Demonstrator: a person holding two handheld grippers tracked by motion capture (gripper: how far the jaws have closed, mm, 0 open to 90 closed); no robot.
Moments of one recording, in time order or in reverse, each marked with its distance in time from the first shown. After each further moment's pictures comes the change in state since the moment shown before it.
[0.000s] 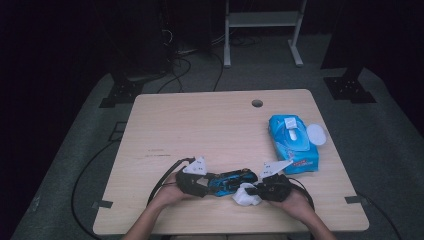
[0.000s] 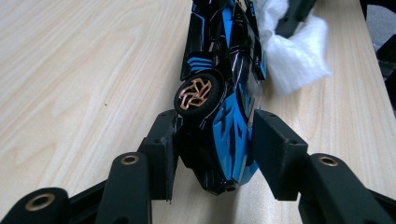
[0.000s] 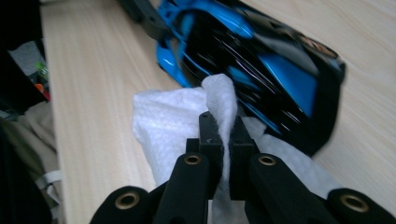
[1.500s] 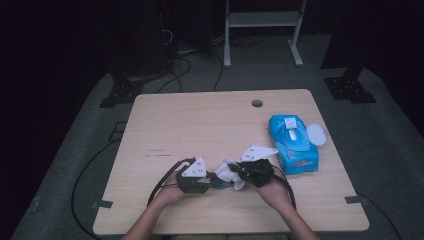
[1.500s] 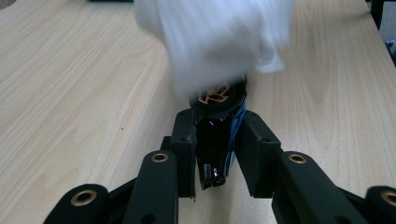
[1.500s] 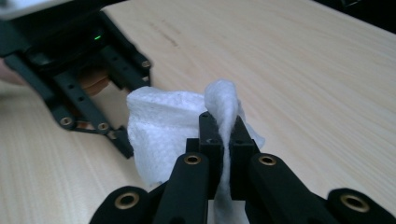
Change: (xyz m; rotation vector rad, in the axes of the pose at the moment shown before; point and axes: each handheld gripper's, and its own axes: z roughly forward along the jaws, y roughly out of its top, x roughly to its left) left arm -0.001 0.000 0.001 -0.060 0.043 0.067; right arm 0.025 0.071 0.013 -0.153 -0.241 -0.046
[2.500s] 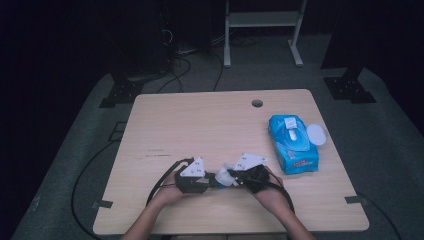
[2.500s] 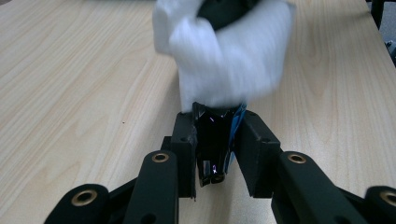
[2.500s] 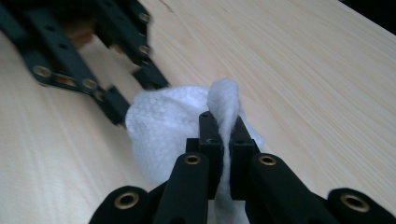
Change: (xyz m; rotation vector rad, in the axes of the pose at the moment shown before) left arm 0.002 -0.003 -0.002 0.003 -0.005 -0.008; right arm 0.006 -0.012 0.006 0.072 -0.095 -0.085
